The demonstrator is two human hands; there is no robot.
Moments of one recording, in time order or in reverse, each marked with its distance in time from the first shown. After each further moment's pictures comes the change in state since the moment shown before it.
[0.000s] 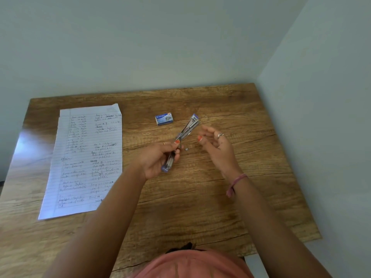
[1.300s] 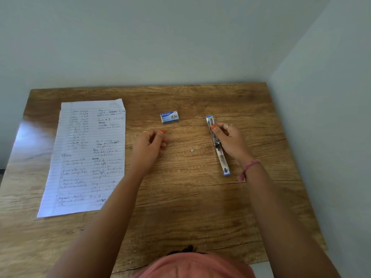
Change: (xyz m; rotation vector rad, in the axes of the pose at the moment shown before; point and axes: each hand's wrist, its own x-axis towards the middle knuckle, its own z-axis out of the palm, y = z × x) left_hand 0.019 -0.003 -0.035 0.662 0.539 0.588; right_hand 0.049 0.002 -0.019 -0.274 -0.038 0.152
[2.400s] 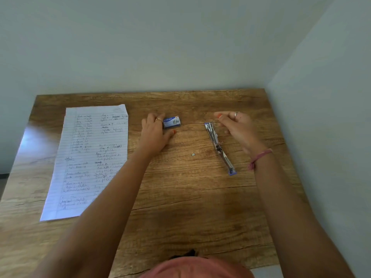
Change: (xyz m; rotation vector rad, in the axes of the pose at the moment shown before) left_hand 0.052 0.010 0.008 0.704 -0.054 0.240; right_hand 0.004 -0.050 -0.027 0.066 0.009 -0.023
